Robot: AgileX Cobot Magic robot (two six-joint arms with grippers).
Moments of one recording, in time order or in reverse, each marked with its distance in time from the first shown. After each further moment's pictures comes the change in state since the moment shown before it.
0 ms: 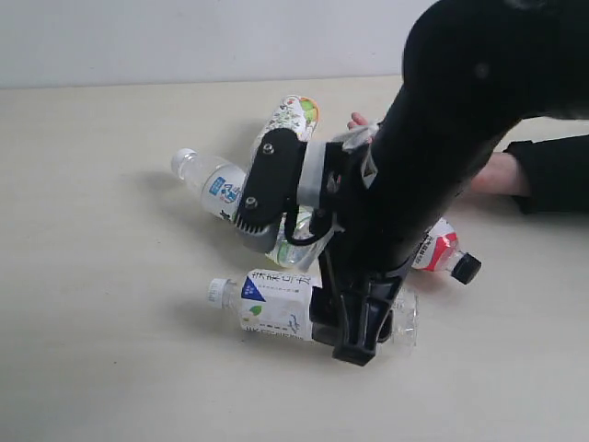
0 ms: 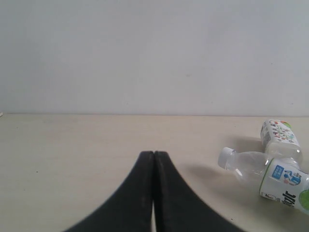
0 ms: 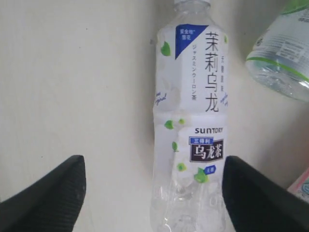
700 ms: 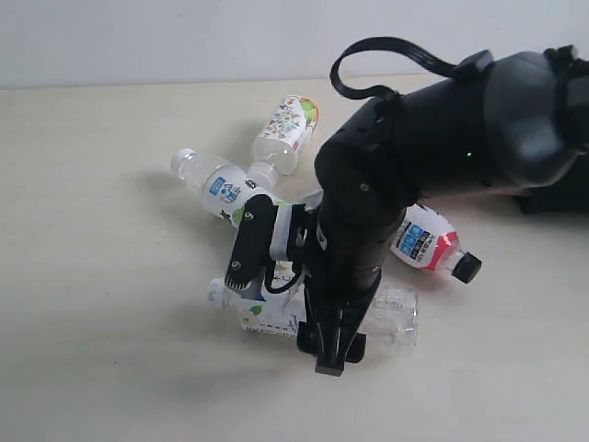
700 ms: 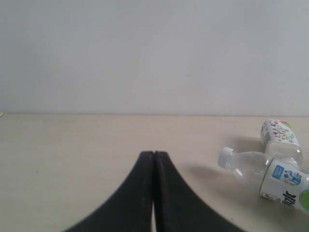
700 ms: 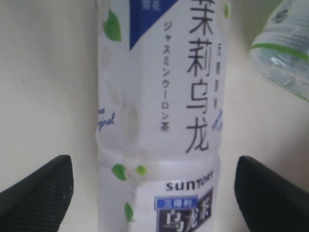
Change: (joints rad) left arm 0.000 0.000 0.000 0.000 0.000 0.000; right arm 0.027 0.251 -0.002 -0.221 -0.165 0.146
